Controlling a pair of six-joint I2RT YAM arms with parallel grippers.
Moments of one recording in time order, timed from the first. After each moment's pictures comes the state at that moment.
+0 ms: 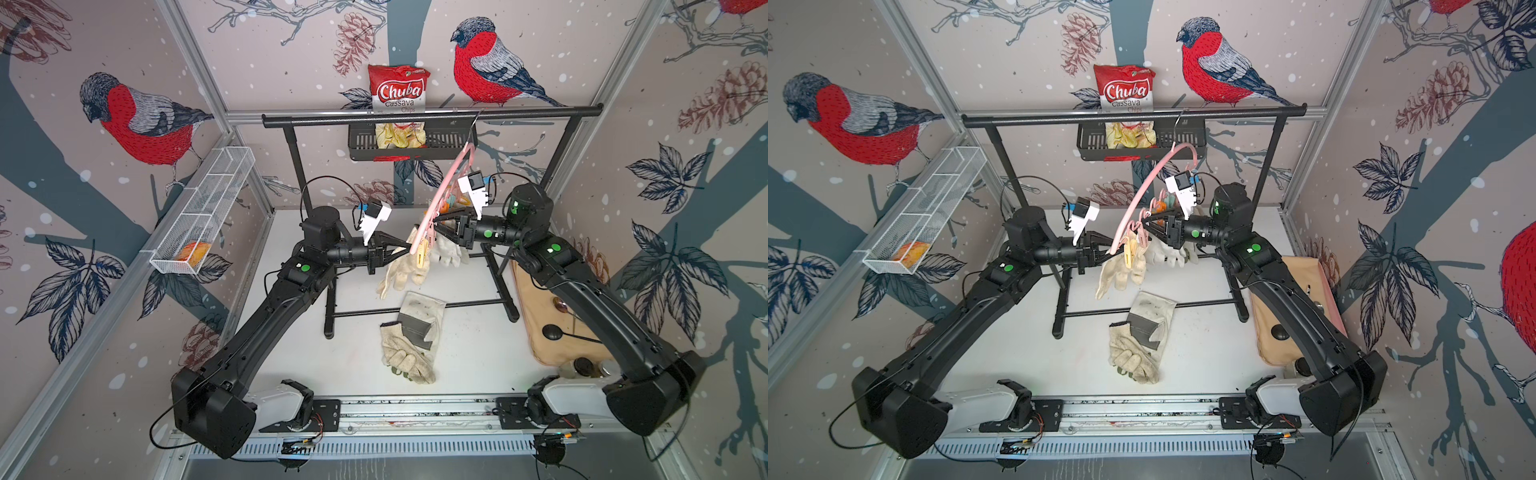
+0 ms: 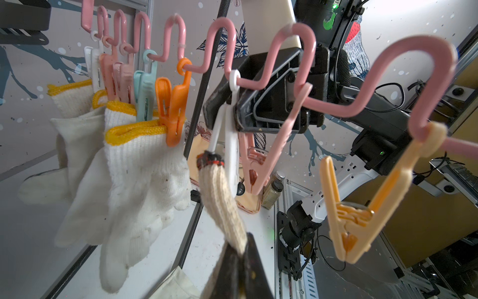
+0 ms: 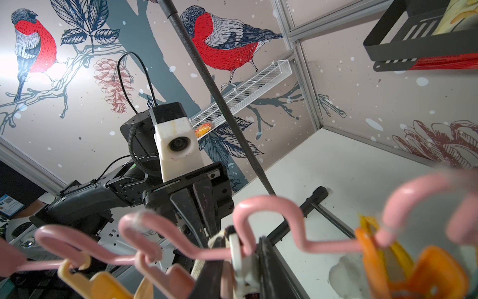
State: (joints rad) left arm -0.43 1.24 1.18 -0.09 1.01 -0.21; right arm 0.53 1.33 1.40 -0.19 -0.82 0.37
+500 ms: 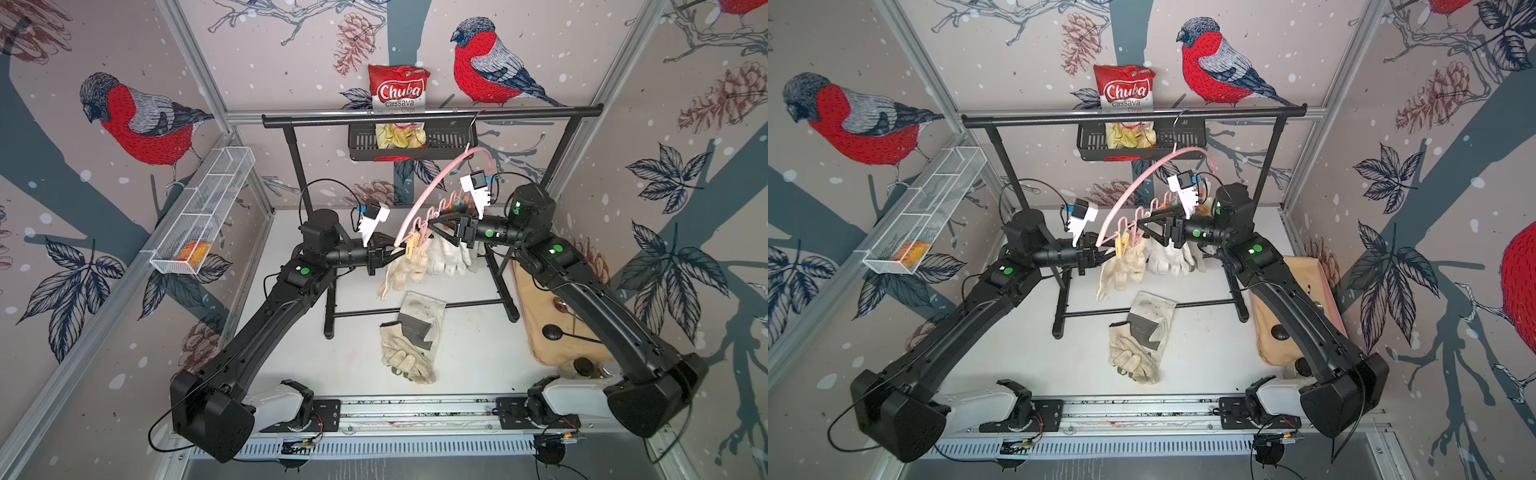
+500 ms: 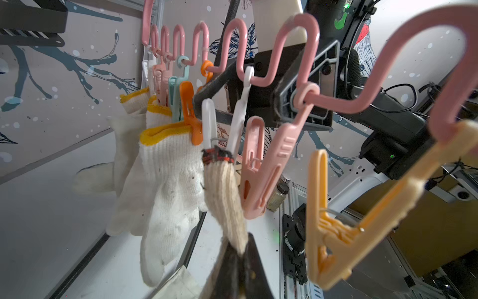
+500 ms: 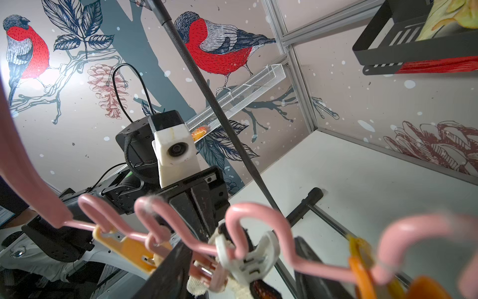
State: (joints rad) left arm -0.43 1.22 1.14 -0.07 0.96 -0.22; right arm 0.52 1.32 1.39 -0.19 -0.79 0.37
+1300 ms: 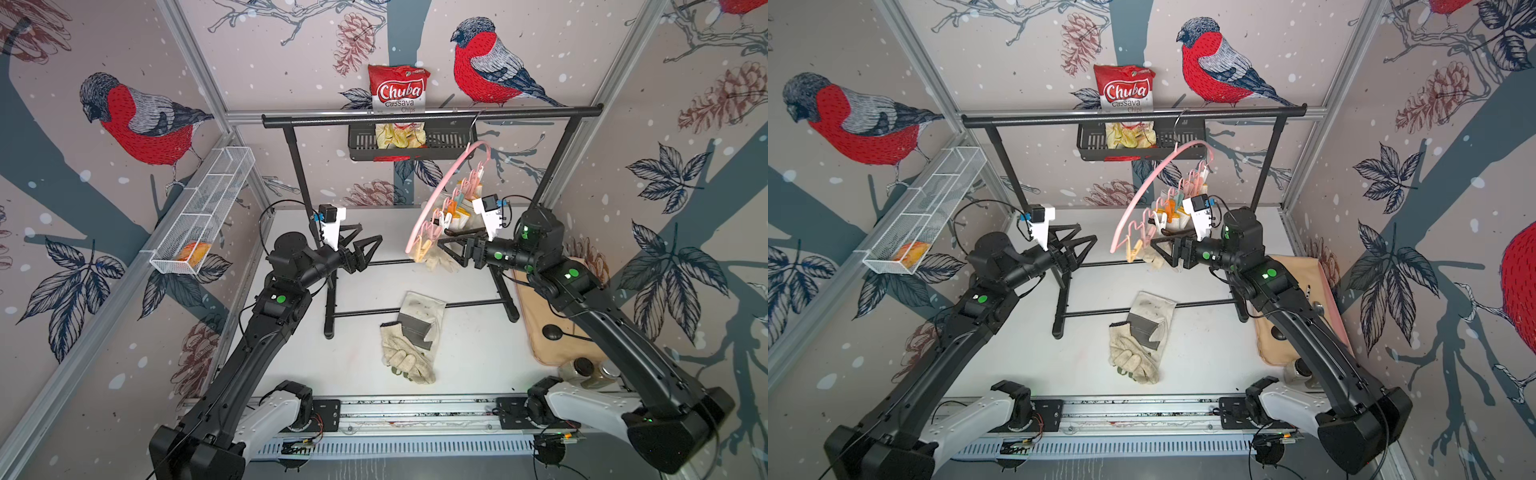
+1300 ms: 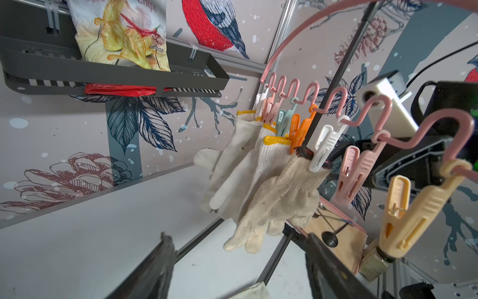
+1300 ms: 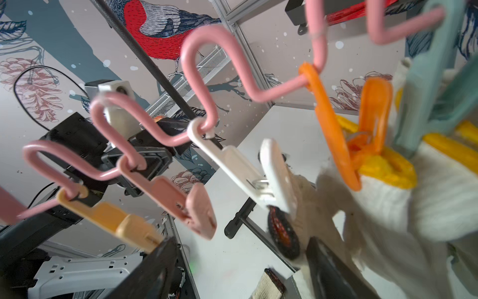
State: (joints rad) left arm -0.30 0.98 0.93 0.04 0.57 -0.26; right arm 0.53 1.13 1.19 -0.34 -0.57 0.37
